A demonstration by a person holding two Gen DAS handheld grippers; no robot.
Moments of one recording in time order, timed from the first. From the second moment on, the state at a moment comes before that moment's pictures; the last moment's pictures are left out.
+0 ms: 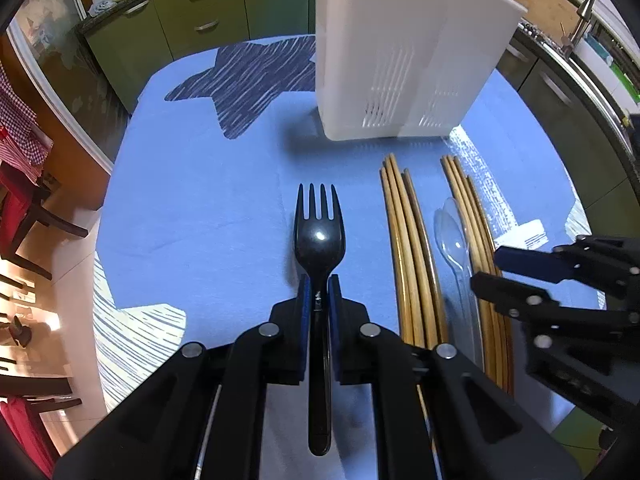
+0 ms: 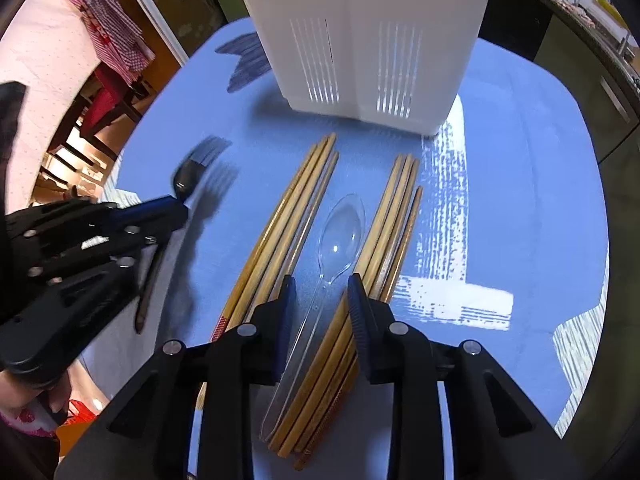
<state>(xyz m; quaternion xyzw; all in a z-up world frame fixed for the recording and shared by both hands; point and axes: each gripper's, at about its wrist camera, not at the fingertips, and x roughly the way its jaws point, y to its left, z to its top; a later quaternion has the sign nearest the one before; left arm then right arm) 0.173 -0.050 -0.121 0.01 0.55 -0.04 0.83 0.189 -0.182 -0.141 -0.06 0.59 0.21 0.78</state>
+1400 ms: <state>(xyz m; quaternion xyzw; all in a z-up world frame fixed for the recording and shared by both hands) 0.166 -0.071 0.037 -0.03 0.38 -0.11 0.92 0.166 -0.251 -0.012 0.07 0.38 0.25 0.89</state>
